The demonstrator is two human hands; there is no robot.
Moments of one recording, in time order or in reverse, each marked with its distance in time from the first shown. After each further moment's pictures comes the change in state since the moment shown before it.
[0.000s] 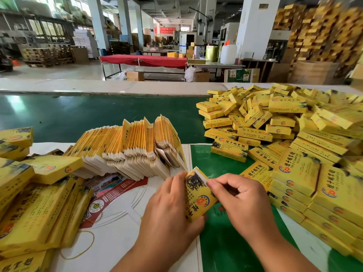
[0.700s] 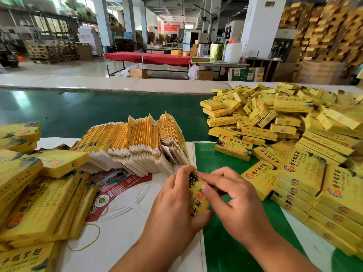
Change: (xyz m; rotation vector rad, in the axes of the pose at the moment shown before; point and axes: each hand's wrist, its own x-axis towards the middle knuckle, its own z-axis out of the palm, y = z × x) left_hand 0.000 -0.002 0.000 -0.188 0.014 0.034; right_hand -0.002 0.001 0.010 -0.076 -0.164 -0.210
